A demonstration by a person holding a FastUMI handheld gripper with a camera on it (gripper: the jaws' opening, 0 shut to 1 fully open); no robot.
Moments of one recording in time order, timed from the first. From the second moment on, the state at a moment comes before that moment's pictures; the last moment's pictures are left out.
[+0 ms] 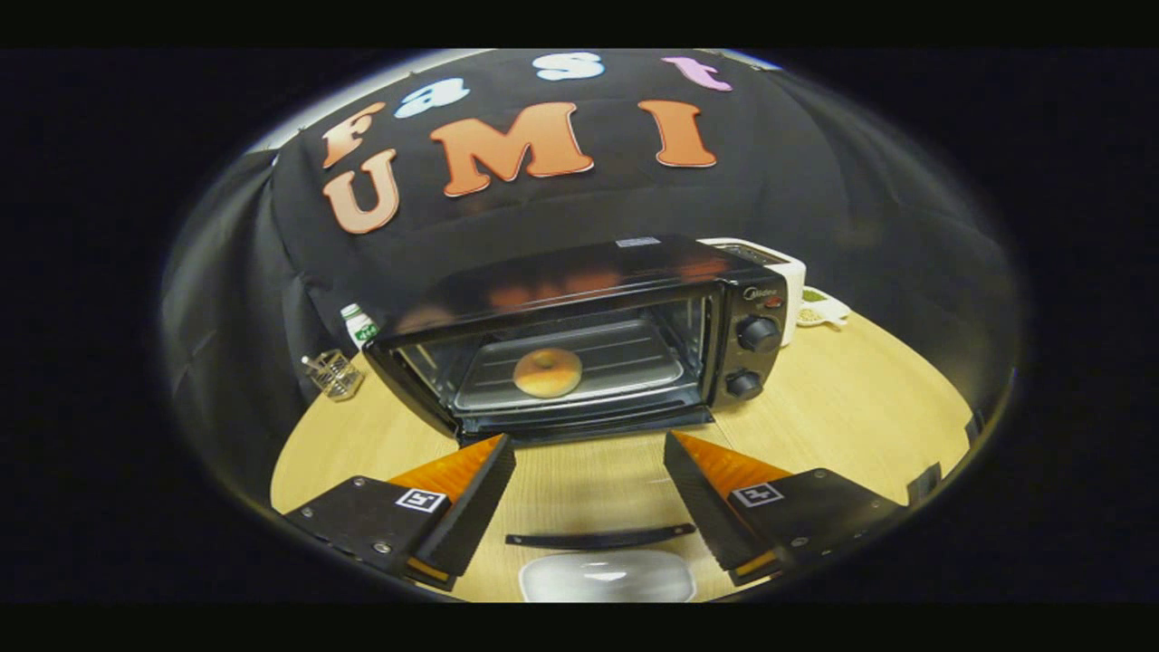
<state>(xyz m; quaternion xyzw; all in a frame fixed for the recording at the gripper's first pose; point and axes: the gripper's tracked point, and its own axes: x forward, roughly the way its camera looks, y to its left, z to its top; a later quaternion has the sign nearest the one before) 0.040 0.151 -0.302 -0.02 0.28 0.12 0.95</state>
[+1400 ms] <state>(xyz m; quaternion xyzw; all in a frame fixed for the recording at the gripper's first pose) -0.039 0.123 -0.411 -0.09 0.40 0.12 0.90</state>
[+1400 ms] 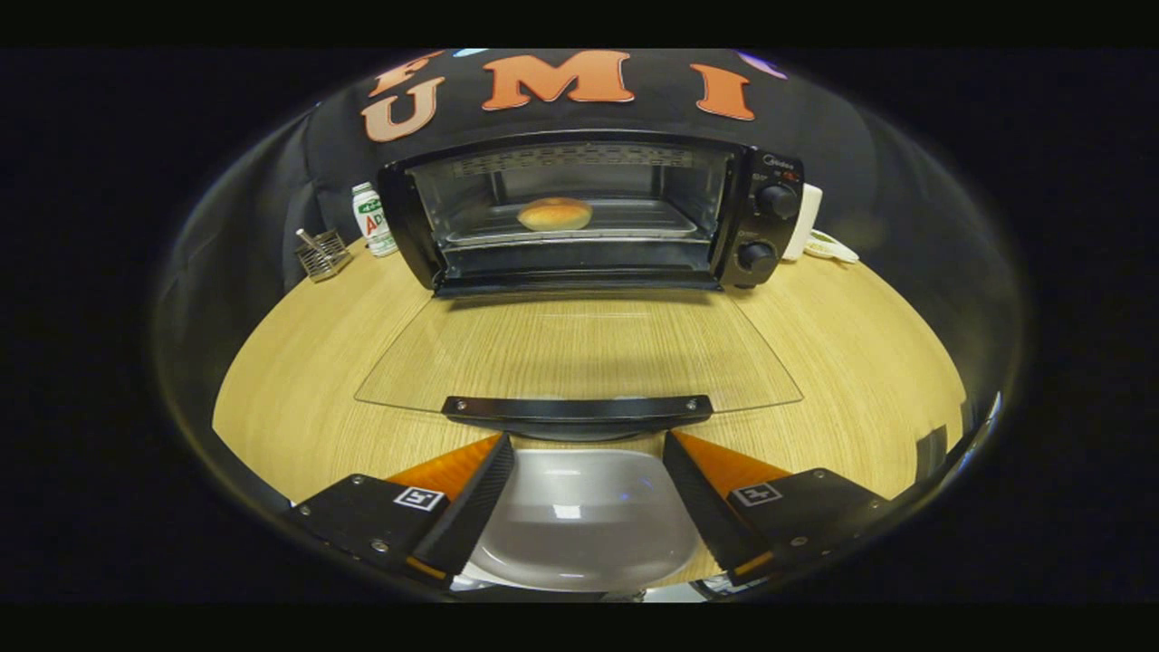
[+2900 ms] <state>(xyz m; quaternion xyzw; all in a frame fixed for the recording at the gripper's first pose) 0.073 0.169 -0.247 -0.05 0.23 0.13 0.96</state>
